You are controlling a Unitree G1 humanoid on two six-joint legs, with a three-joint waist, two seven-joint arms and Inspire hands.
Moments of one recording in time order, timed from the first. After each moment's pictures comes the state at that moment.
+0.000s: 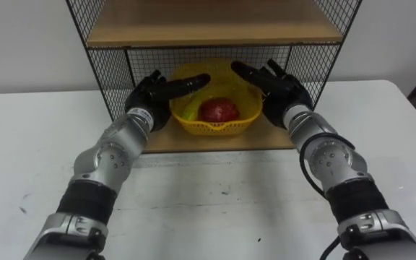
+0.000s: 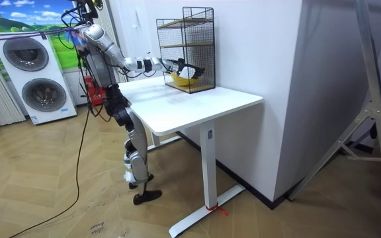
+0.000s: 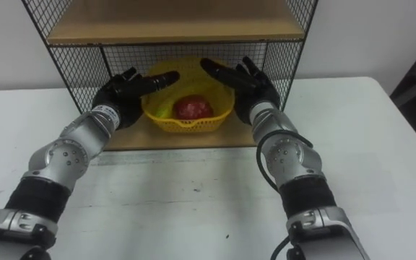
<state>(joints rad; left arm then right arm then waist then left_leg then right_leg) -0.55 0.12 -0.01 0.56 -0.77 0.30 0.16 -0.56 -0.17 0.04 0.63 0.90 0.22 -0.17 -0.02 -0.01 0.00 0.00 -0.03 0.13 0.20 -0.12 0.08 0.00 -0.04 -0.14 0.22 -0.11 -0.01</state>
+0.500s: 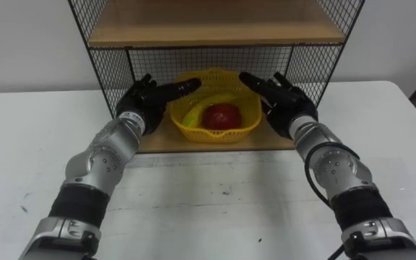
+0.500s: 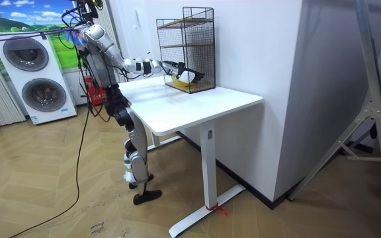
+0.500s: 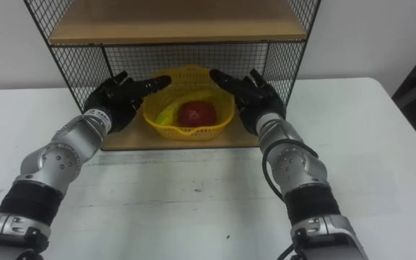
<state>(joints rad) -0.51 0.15 0.00 0.56 -0.77 0.31 0.16 -0.49 -0.17 -0.01 0.63 0.90 0.24 -0.15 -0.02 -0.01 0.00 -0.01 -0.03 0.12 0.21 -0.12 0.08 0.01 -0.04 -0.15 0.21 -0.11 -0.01</state>
